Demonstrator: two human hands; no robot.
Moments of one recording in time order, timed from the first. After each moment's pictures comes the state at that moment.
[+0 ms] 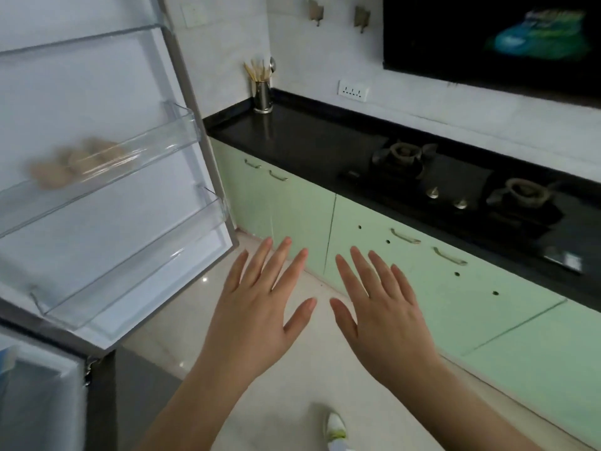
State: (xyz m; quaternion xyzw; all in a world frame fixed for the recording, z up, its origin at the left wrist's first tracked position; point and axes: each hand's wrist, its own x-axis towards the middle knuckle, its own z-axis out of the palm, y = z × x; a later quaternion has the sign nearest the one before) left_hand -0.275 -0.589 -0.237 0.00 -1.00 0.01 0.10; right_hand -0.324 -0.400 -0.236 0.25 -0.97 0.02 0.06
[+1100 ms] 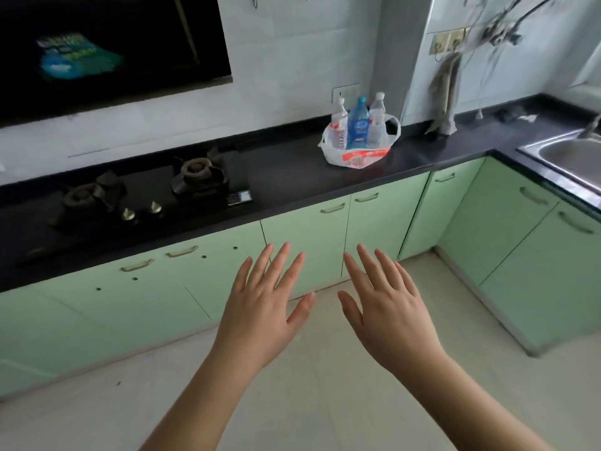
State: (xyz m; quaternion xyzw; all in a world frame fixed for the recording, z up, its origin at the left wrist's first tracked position) left_hand -0.255 -0.119 -0.241 -0.44 -0.89 -0.04 0.04; right_hand -0.127 0.038 -0.243 -0.22 -0.97 0.05 0.07
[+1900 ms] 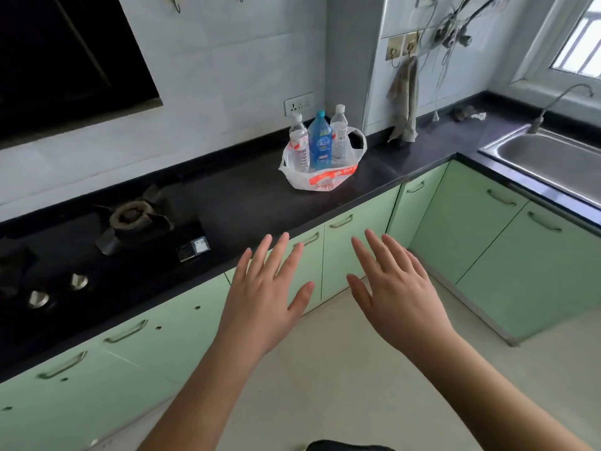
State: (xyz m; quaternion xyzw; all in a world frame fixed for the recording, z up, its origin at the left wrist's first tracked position) left_hand -0.430 0.020 -0.250 -0.52 -0.85 -0.07 0.04; right_hand -0.267 0.157 -0.236 -0.32 -0.94 0.04 0.08
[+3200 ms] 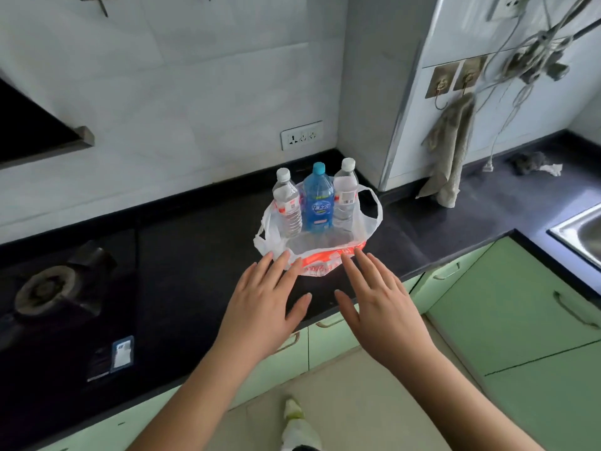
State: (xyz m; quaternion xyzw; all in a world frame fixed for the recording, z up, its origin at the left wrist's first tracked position) left_hand -0.617 0.345 -0.286 -0.49 -0.87 -0.05 0.03; right_hand -0.476 0.492 -0.277 -0.25 -0.96 0.10 0.08
